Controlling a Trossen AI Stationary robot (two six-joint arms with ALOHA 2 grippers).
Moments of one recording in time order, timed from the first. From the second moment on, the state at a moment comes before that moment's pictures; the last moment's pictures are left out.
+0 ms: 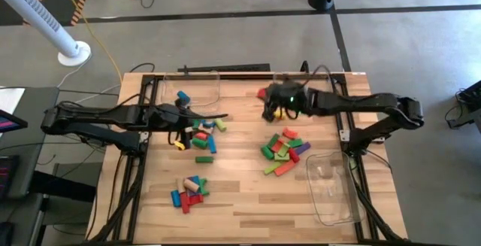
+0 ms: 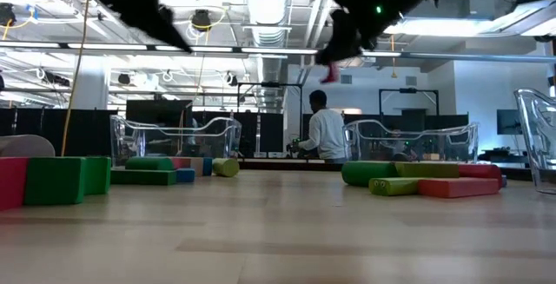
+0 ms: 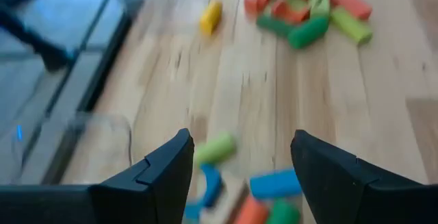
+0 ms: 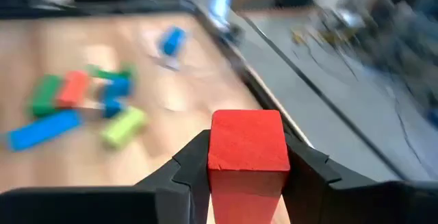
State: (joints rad) left arm 0.02 0.92 0.79 -0.50 -0.28 0.10; right arm -0.26 1.36 0.96 -0.08 0.35 -0.07
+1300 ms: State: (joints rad) left arm -0.15 1.02 0.59 -0.59 -0.07 -0.17; right arm -0.75 1.59 0.96 -0.41 0.18 0.17
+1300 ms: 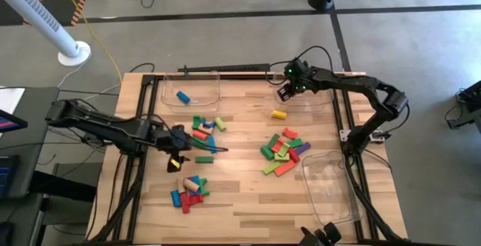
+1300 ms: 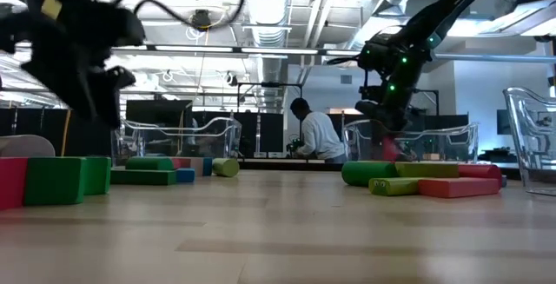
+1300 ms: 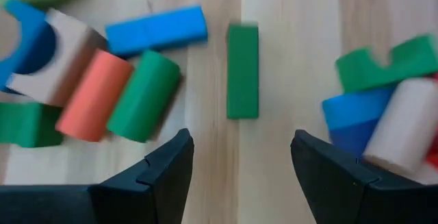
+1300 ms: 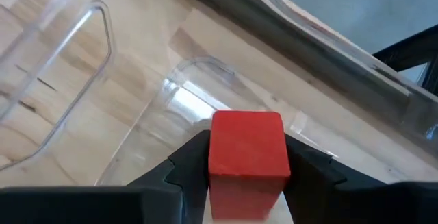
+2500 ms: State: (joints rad) left arm -0.16 1.39 0.59 -0.32 -0.09 -0.13; right arm -0.67 1.41 0.96 -0.42 0.15 0.17
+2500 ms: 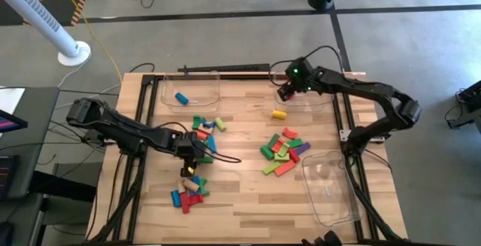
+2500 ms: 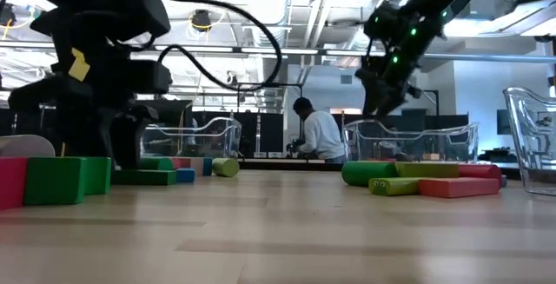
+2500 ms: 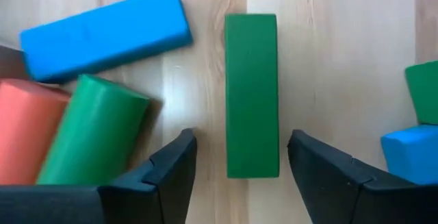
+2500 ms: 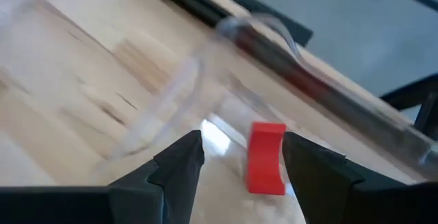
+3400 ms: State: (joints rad) left arm -0.16 1.28 0.63 -0.25 -0.15 -0.03; right arm -0.13 1.09 0.96 -0.41 0.19 0.09
